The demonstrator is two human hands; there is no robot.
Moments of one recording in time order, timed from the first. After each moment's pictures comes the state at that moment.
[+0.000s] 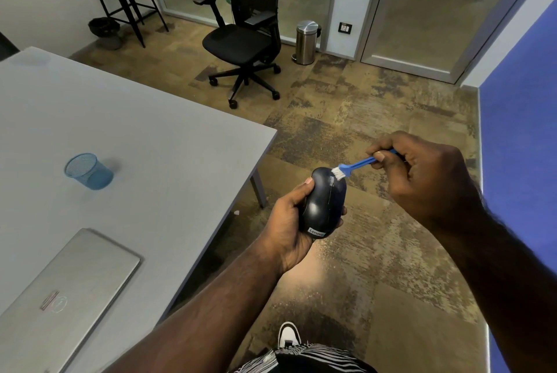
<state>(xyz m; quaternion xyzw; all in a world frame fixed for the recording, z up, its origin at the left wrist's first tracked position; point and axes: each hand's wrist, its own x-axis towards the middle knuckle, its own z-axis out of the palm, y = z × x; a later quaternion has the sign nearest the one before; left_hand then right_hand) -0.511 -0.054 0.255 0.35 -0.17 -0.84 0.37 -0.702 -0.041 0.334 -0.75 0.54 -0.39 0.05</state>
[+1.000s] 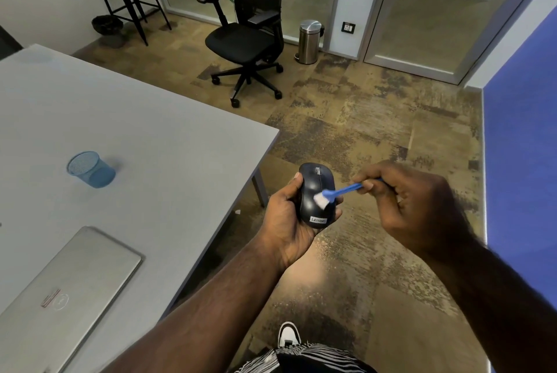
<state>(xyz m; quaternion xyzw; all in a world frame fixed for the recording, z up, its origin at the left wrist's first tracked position) -0.509 -0.063 0.256 0.36 -0.08 -0.84 0.40 -0.687 -0.024 0.319 -0.77 0.51 -0.37 0.07</state>
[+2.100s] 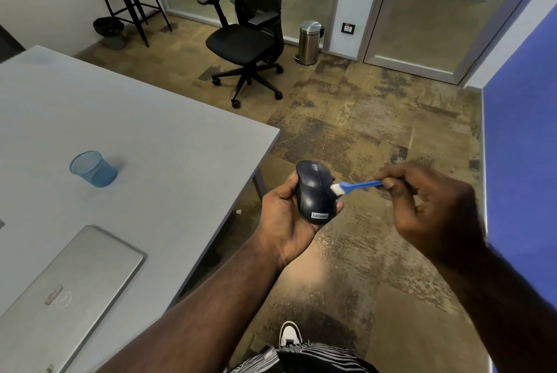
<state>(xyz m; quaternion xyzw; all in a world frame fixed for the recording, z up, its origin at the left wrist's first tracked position) -0.503 -0.061 0.251 0.28 -0.05 -0.86 0.42 -0.694 -0.007 0.317 -0.75 0.52 -0.41 0.00</state>
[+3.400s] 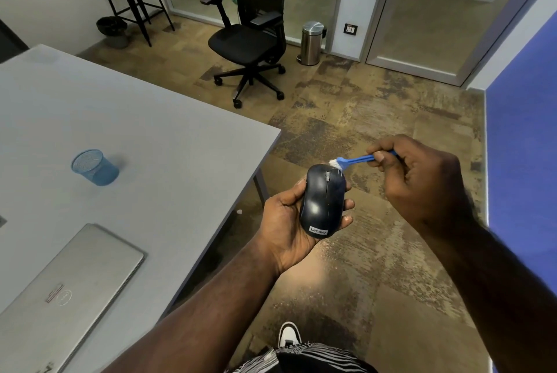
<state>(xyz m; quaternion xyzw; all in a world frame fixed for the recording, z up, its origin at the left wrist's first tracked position) -0.499 -0.052 0.249 0.26 -0.14 -0.88 0.36 -0.689 -0.039 0.324 -0.72 0.54 -0.43 0.02</state>
